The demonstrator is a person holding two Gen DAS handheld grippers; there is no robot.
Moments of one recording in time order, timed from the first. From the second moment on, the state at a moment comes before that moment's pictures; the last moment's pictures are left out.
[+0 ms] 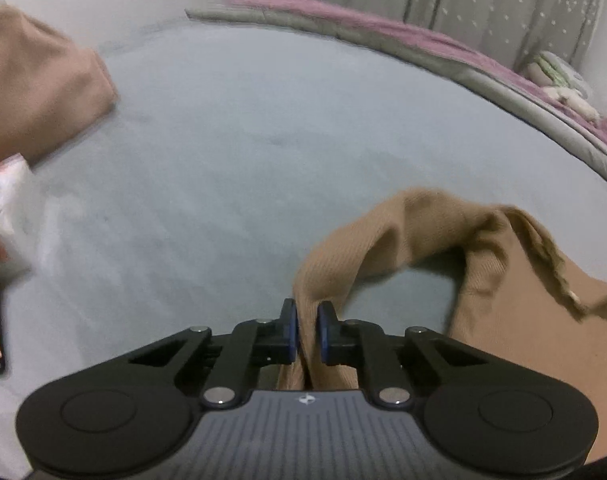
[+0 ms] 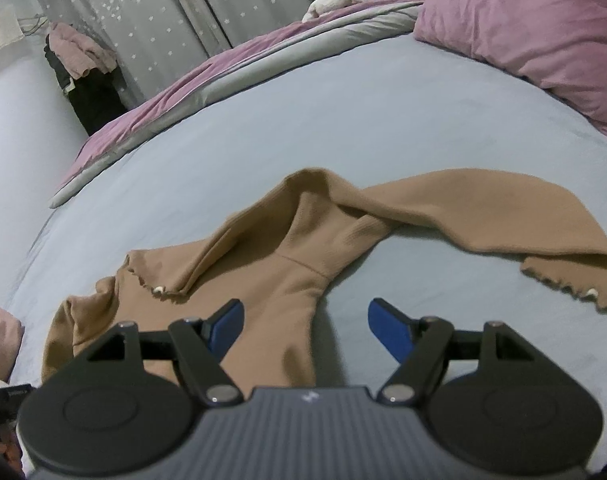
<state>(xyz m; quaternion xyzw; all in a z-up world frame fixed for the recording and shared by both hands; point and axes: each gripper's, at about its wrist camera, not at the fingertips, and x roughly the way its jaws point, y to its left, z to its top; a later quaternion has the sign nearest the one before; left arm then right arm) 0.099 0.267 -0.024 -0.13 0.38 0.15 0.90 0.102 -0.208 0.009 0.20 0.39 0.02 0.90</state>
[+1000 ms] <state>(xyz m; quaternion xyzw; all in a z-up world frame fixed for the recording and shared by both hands) 0.145 0.247 0.008 -0.03 0.33 0.16 0.93 0.163 -0.160 -0.020 0.14 0.42 0.06 0.90</state>
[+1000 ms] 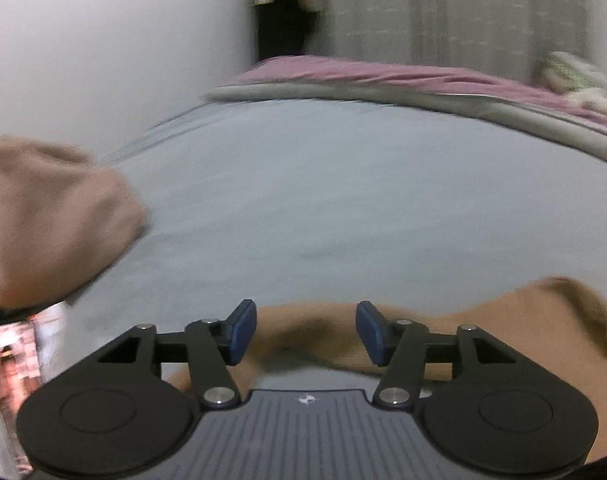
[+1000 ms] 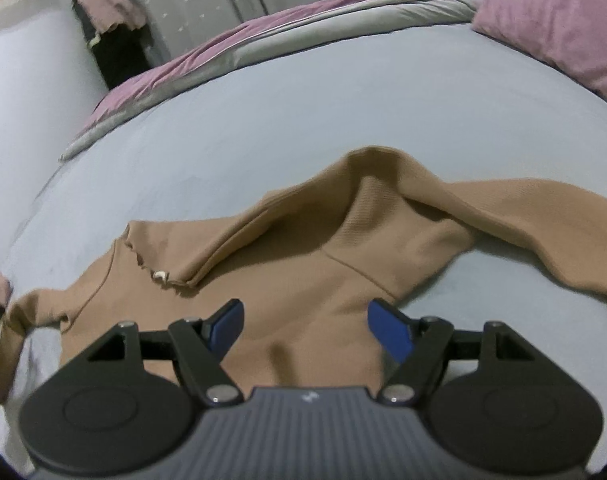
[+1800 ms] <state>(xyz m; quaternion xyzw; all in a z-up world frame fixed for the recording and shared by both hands) 0.240 0.087 -0.054 0.07 0.35 -0.09 0.93 0.239 -0.085 -0.057 -0.02 0.39 0.09 0.91</state>
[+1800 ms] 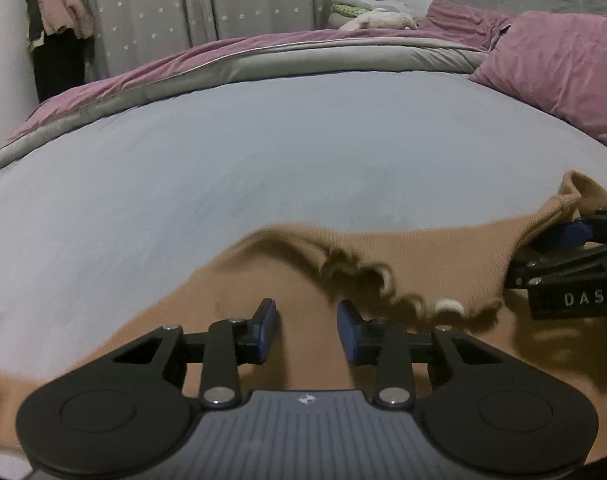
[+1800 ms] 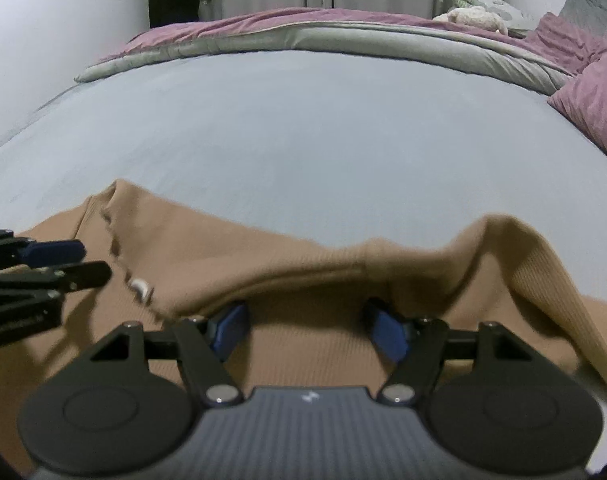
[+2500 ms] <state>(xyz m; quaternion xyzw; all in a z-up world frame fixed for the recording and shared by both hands) 0.299 0.145 -0.065 -0.01 0.33 -0.12 0.93 0.326 -0.139 -0.067 0.06 0.35 0.12 0.93</state>
